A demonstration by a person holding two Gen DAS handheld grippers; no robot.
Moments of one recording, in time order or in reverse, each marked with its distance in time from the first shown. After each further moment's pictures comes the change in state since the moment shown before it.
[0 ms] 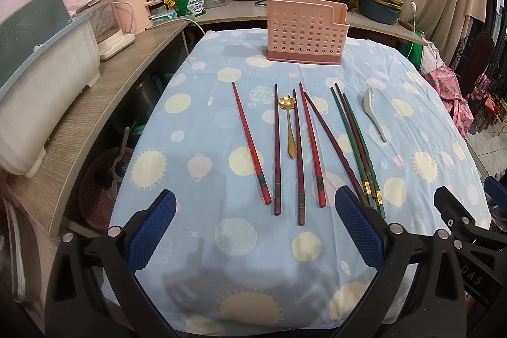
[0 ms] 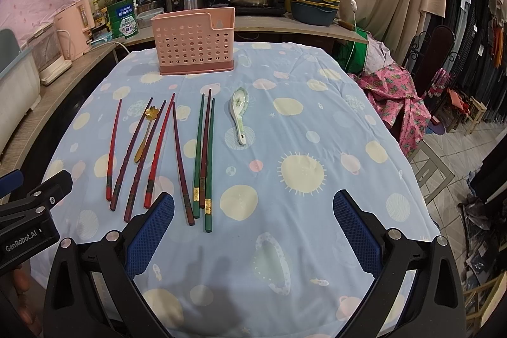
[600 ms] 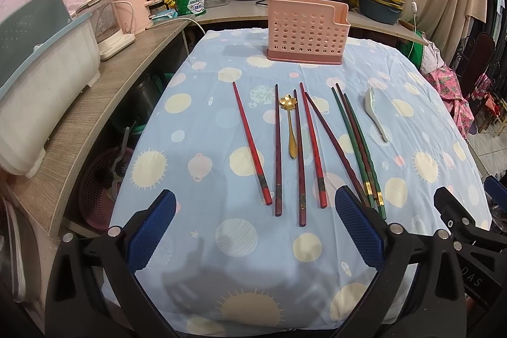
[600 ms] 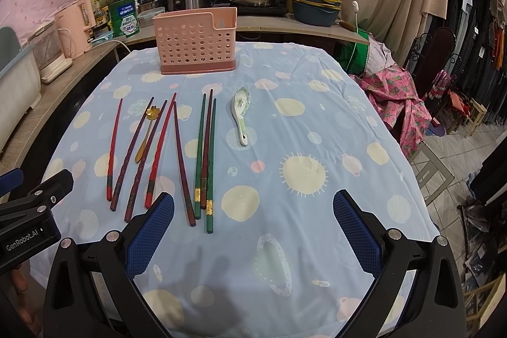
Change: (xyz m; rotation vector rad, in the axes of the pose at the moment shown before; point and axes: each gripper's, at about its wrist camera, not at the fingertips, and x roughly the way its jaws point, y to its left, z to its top) left arm 0.001 0.001 0.000 0.000 0.000 -0.001; right arm 0.001 0.001 0.001 -0.002 0.001 -0.001
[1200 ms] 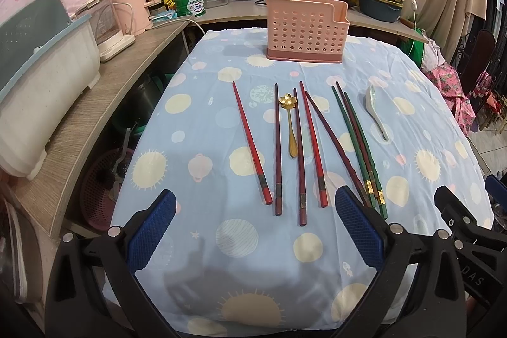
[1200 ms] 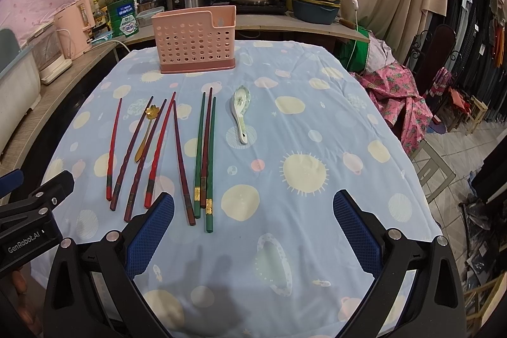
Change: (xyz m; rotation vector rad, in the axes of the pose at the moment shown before) left arm 0.003 0.000 -0.001 0.004 0.000 0.003; right arm 0.001 -0.001 -0.001 0.000 0.002 0.000
